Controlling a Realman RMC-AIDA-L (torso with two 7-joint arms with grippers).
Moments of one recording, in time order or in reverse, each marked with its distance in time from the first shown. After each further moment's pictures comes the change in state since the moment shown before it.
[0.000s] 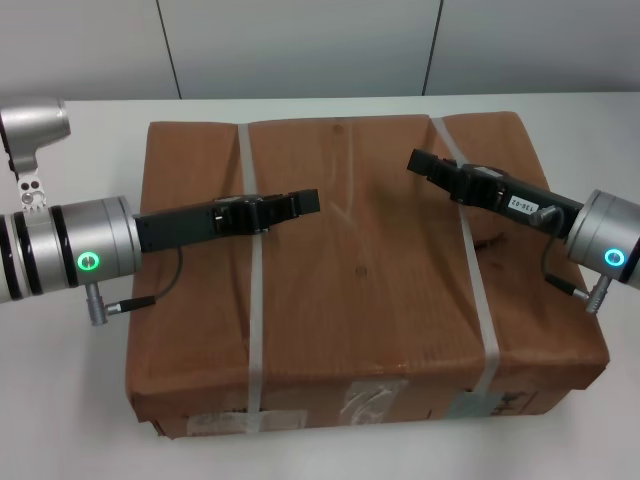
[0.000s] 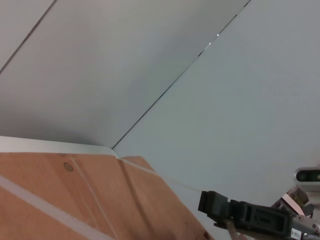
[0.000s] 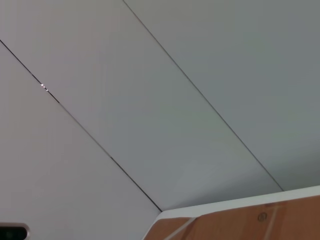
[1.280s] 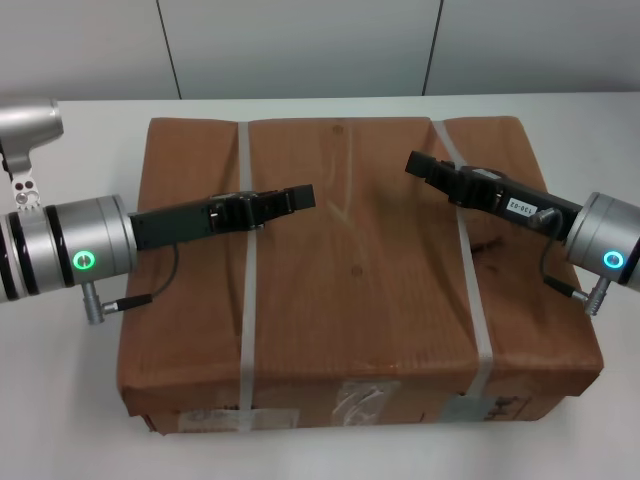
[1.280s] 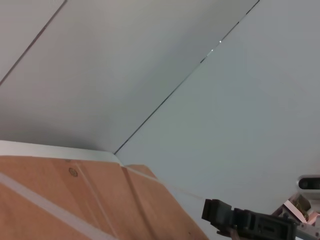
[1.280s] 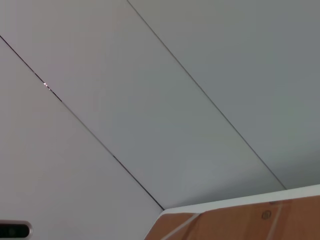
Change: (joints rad) left arm 0.008 0.002 0.000 0.002 -0.016 -0.002 0.001; right arm -0.002 0.002 -0.004 0.000 0.000 -0.005 -0.001
